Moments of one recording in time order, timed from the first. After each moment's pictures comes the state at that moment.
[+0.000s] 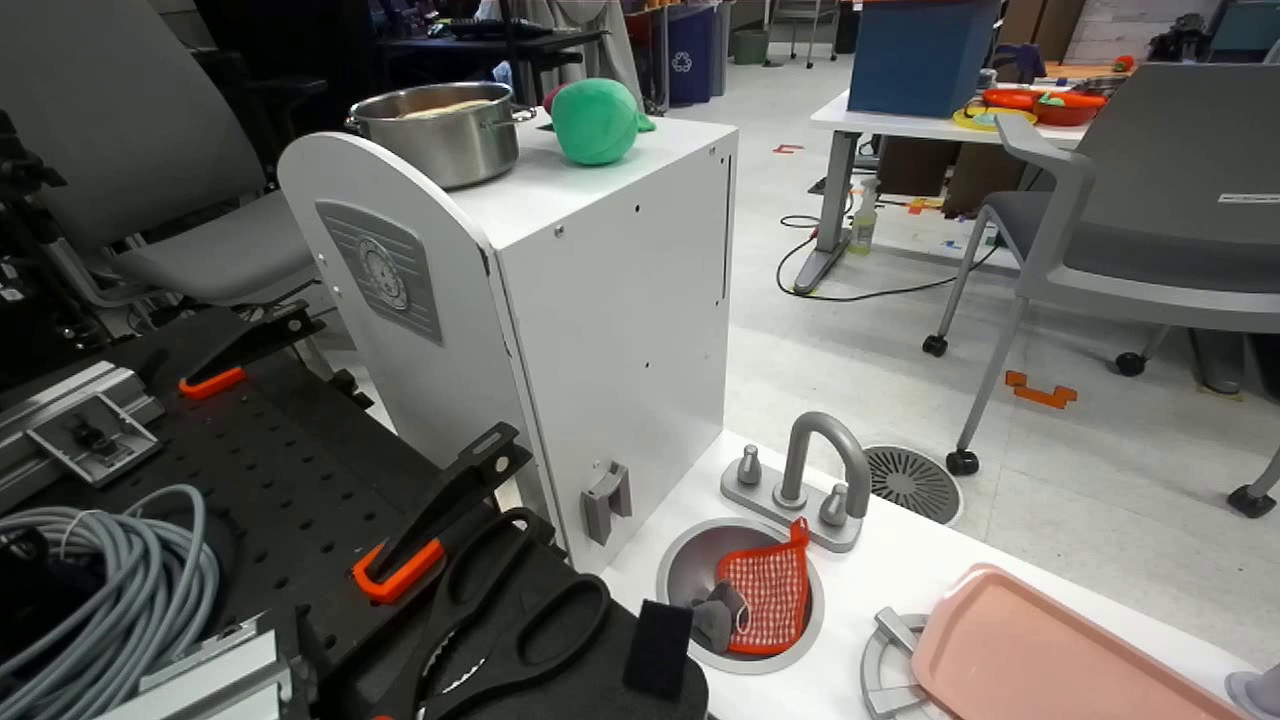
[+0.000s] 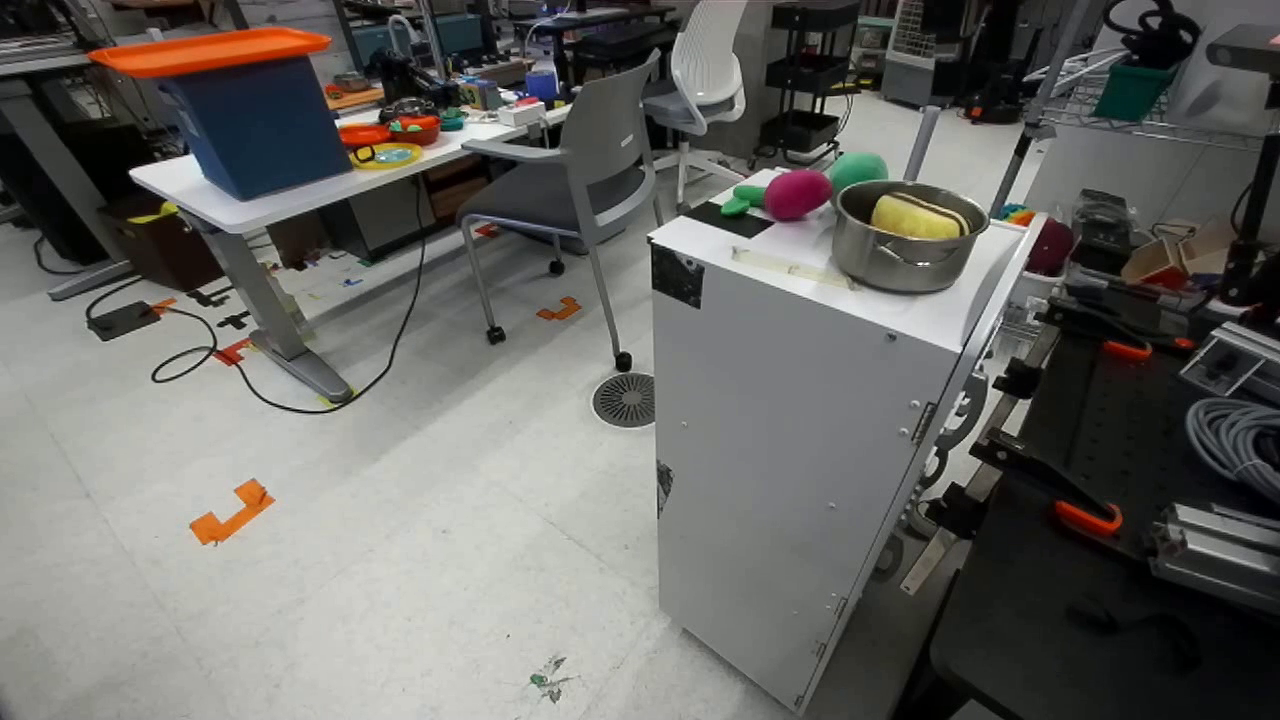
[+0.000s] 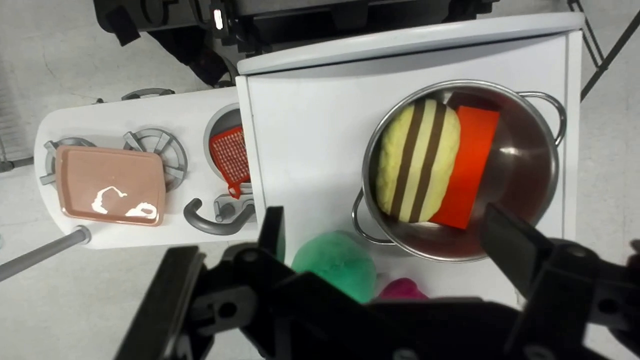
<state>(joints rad) 0.04 -0.02 0.06 -2.20 -0.12 2.05 0.21</state>
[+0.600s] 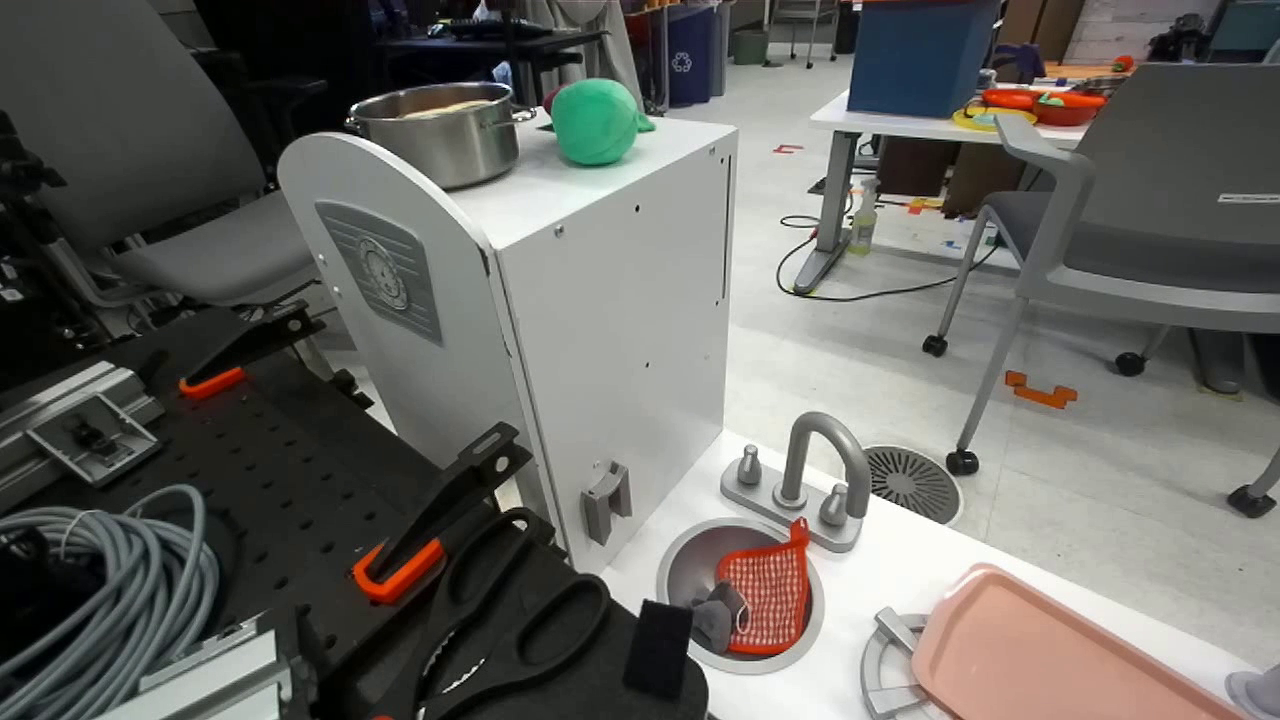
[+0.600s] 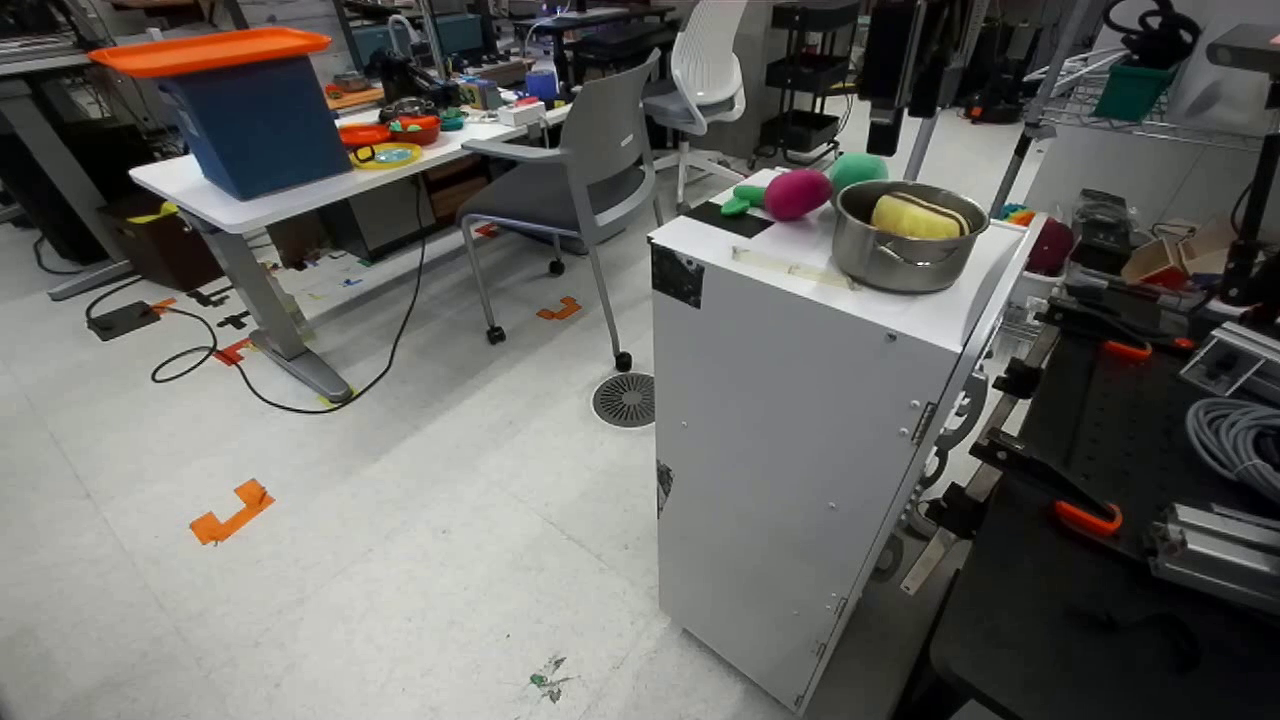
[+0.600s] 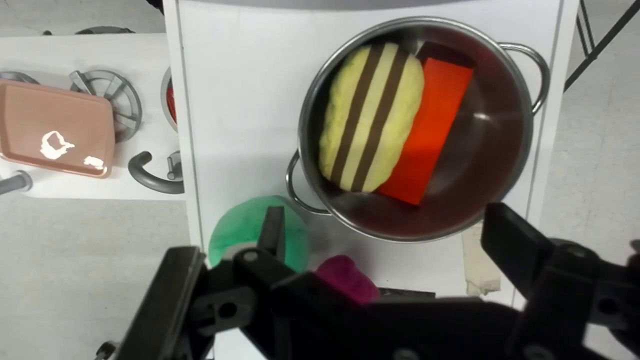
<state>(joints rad) 0.08 0.08 0.07 -2.21 -0.13 2.23 0.18</state>
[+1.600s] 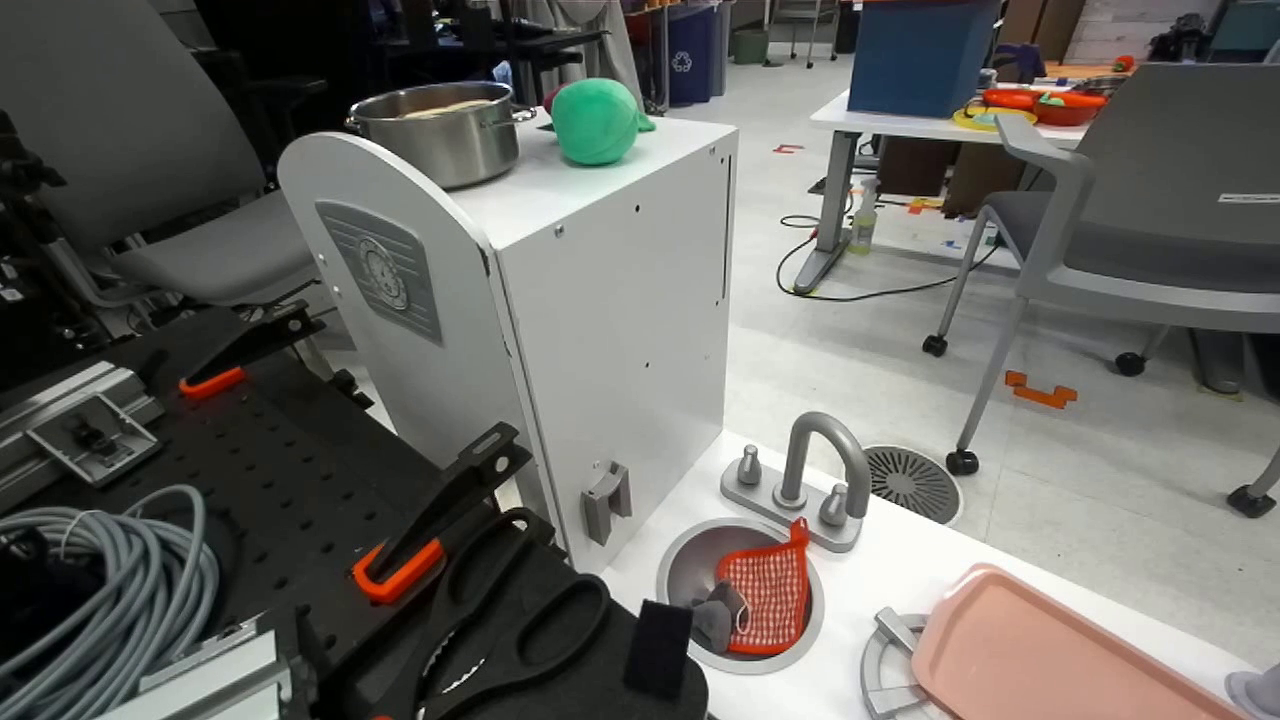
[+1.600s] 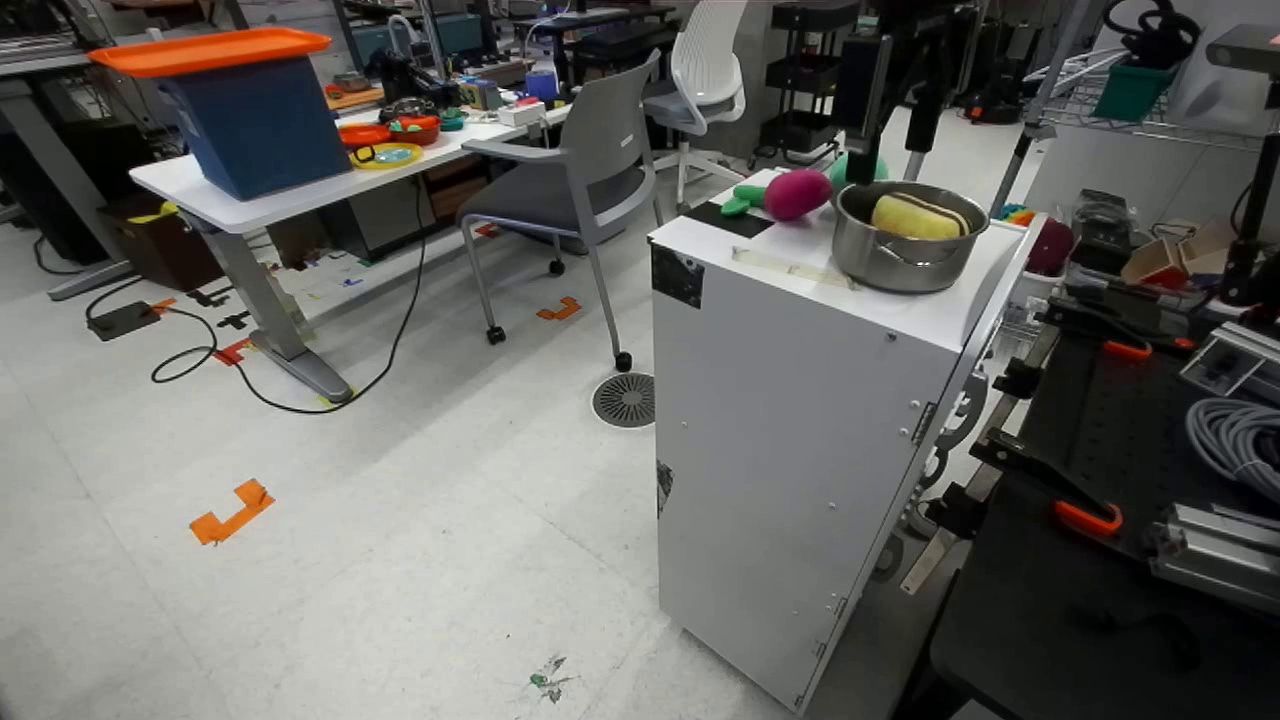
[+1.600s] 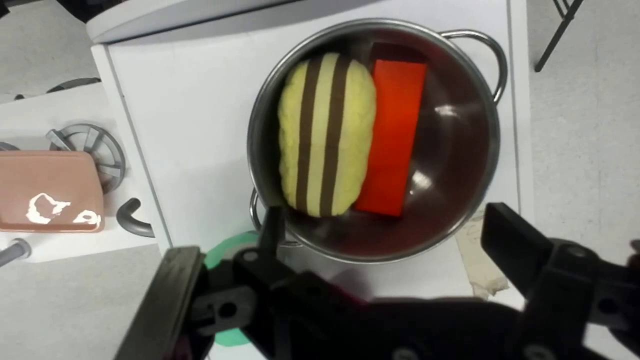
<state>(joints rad) 0.10 0.11 0.07 -2.21 -0.08 2.26 0.34</state>
